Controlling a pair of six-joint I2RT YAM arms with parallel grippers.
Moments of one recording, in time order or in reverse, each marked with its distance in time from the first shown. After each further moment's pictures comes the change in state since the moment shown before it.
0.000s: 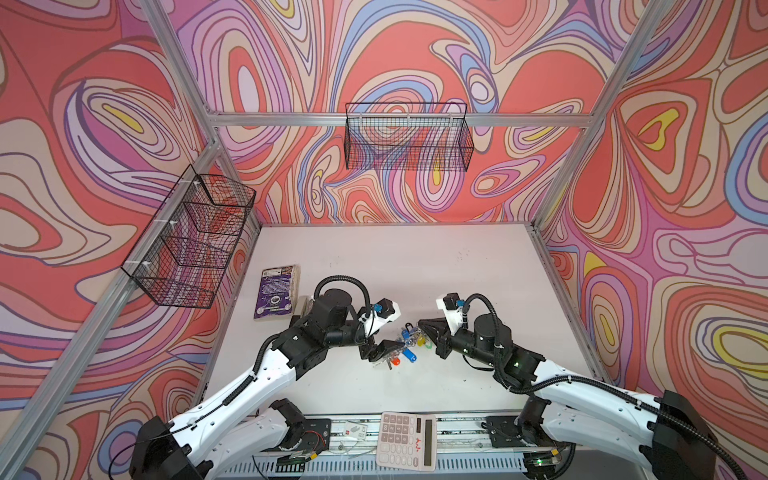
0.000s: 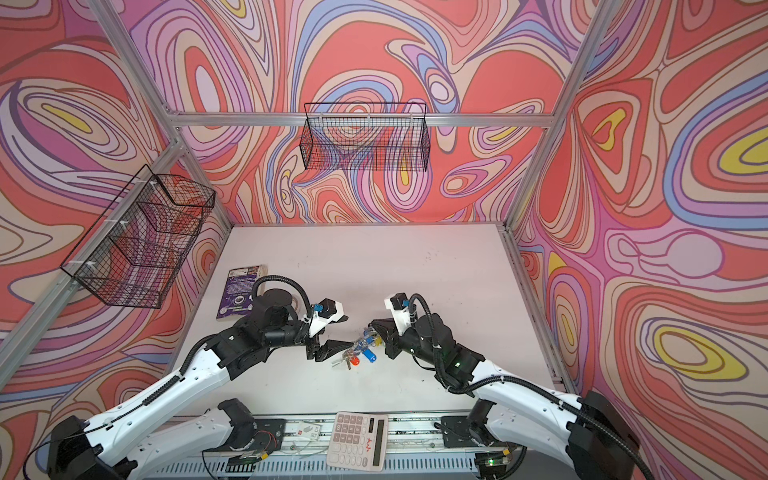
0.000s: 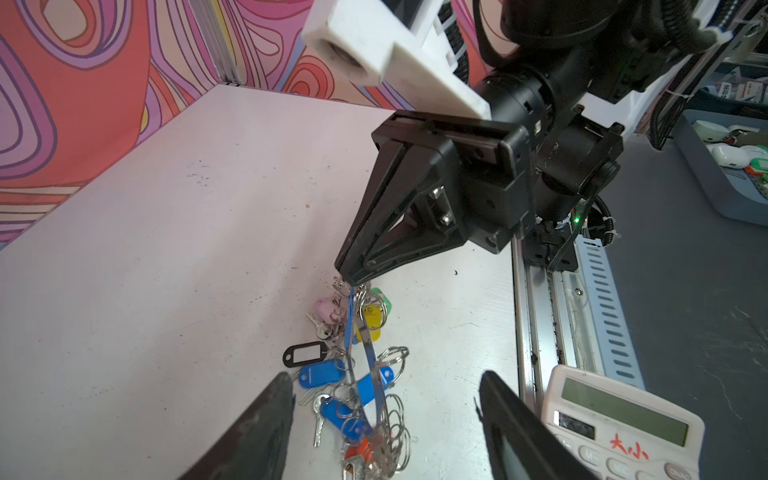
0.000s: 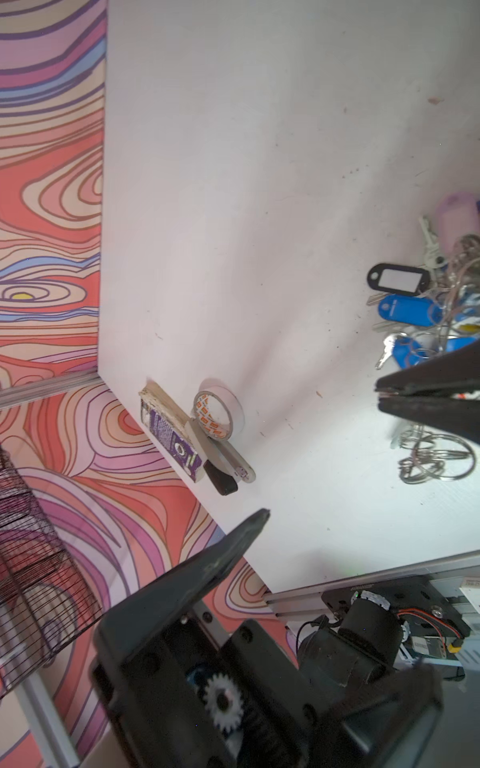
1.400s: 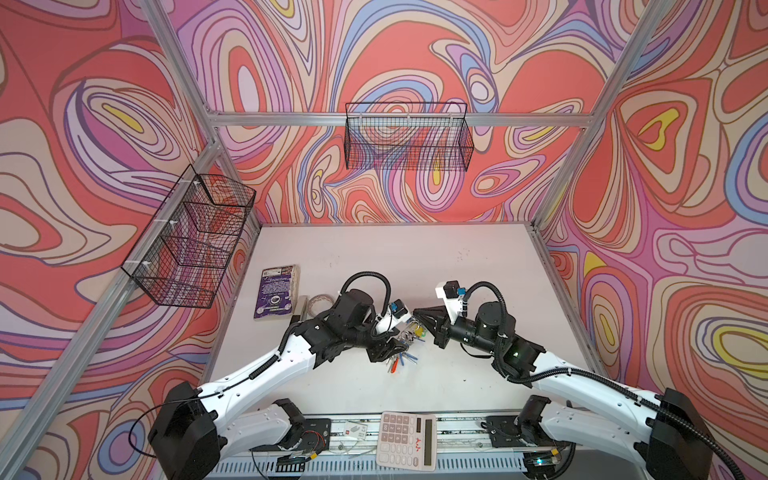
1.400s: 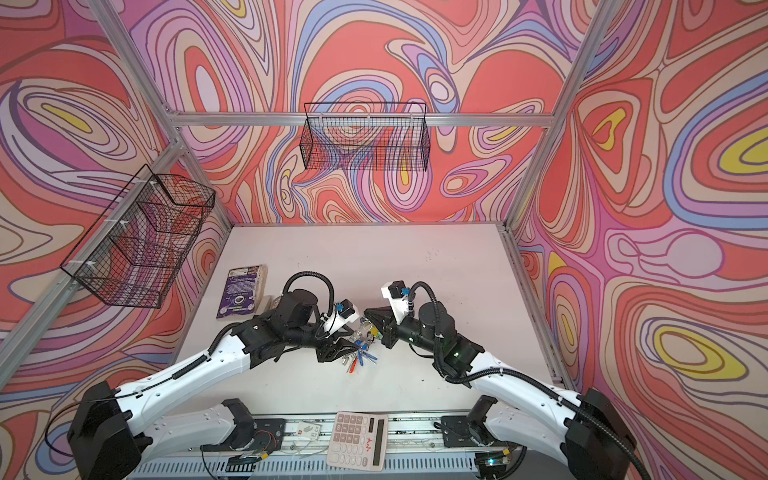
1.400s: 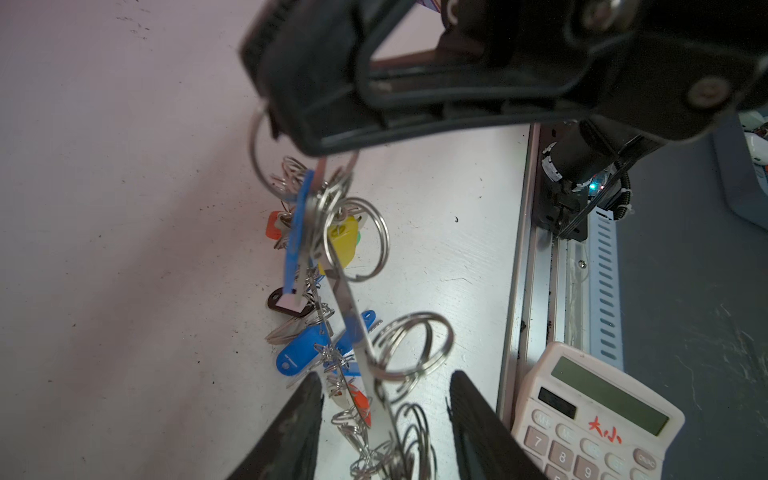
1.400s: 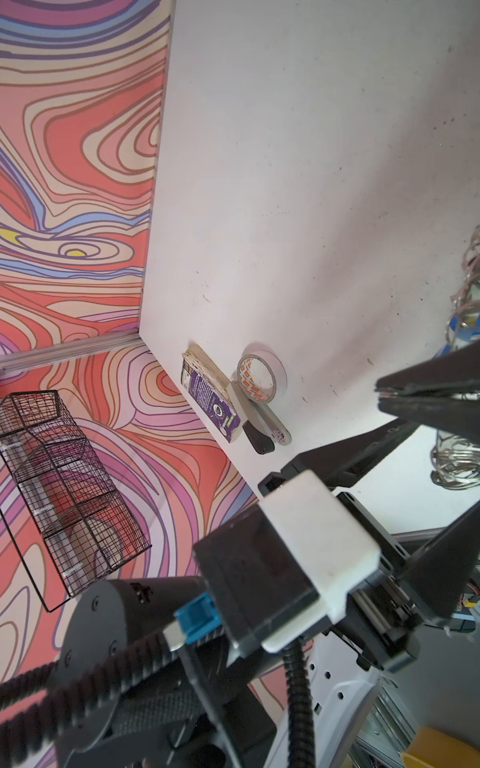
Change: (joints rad) left arm -0.078 0.174 0.043 -0.109 -0.107 -0.123; right arm -0.032 0.041 0.095 0.037 -0.113 0.010
